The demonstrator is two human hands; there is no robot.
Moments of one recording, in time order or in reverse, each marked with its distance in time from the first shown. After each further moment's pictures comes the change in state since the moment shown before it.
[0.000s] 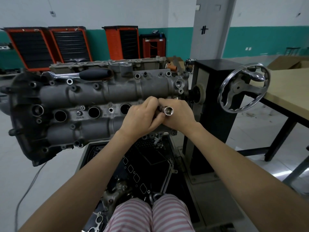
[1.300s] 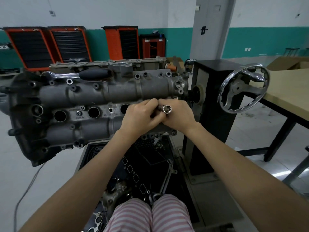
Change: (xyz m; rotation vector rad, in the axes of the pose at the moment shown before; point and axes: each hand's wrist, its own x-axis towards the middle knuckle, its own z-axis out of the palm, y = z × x) left_hand -0.001 -0.005 0.008 0.029 0.075 -0.117; right_hand 0.000 0.000 -0.001 0.008 -0.029 0.015
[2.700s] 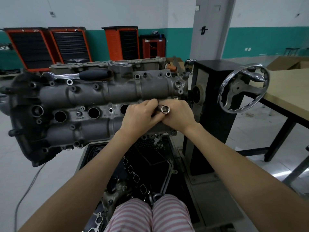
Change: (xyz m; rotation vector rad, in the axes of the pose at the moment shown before) left_hand 0.001 -0.002 0.001 0.076 -0.021 0.017; right_hand 0.000 0.002 0.003 -0.021 0.037 -0.004
